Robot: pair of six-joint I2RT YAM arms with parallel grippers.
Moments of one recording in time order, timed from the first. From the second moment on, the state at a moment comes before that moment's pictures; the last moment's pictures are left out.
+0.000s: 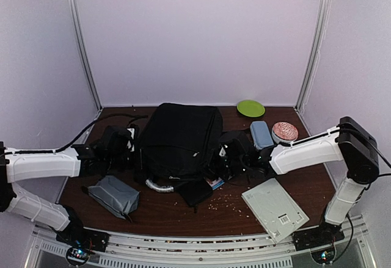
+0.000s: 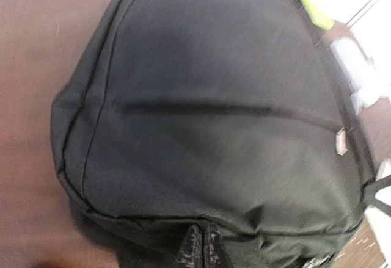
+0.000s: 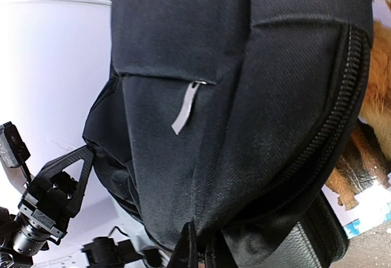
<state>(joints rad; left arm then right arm) -0.75 1.24 0.66 -0.12 -0.18 -0.56 0.95 1.73 0.94 0.20 -0.09 1.29</state>
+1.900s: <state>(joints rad) -1.06 1.46 1.01 -0.46 -0.27 -0.63 0.90 1.60 0.94 0.27 -0.08 1.22</state>
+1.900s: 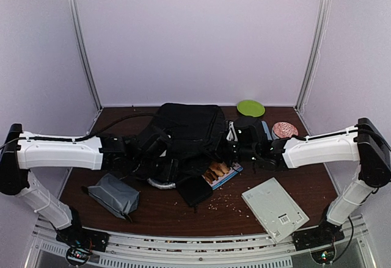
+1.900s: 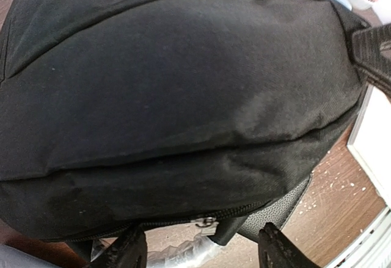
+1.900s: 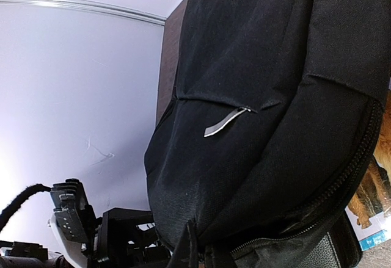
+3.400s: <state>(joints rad) -1.07 1.46 0.94 -0.41 -0.21 -0.56 0.90 1.60 0.91 0.27 -0.09 1.23</state>
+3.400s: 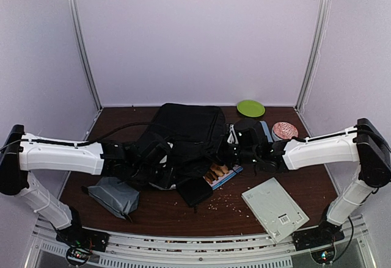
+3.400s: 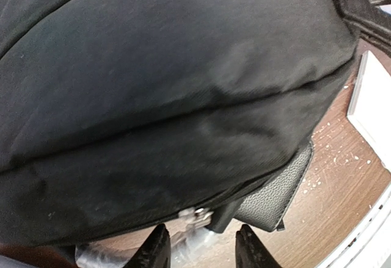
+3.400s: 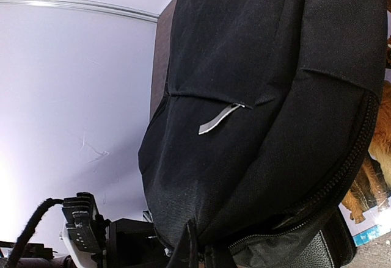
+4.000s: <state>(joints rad) -1.07 1.53 0.97 -0.38 -0.22 -0.55 0.91 1.60 0.91 0.28 -0.11 1.25</state>
